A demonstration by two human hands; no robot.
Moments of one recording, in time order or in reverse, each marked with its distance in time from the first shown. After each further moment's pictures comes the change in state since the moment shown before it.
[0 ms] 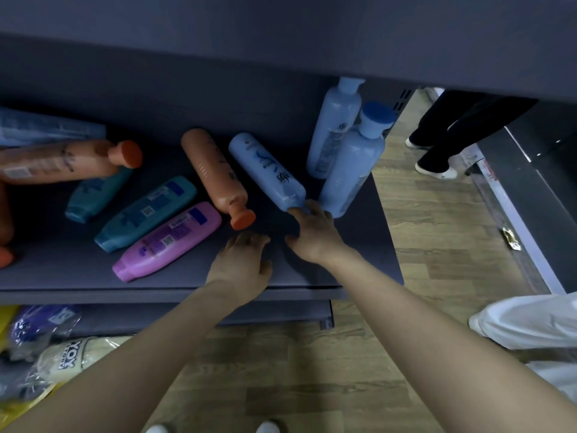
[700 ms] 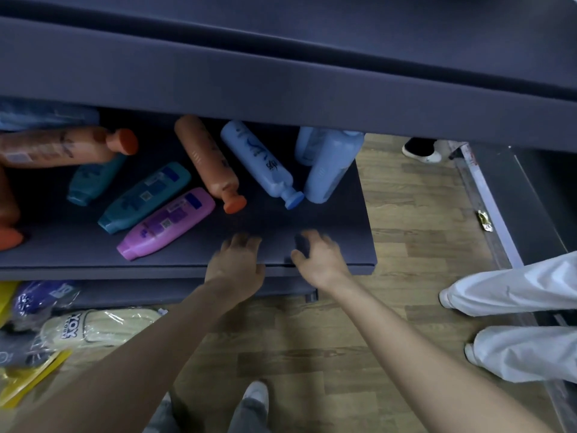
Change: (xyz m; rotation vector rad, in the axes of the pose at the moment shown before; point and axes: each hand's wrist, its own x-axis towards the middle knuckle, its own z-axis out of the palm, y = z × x) left_hand -0.032 0.019 -0.005 0.053 -0.123 -0.082; right_hand -0.078 0.011 0.001 0.153 -0.032 0.201
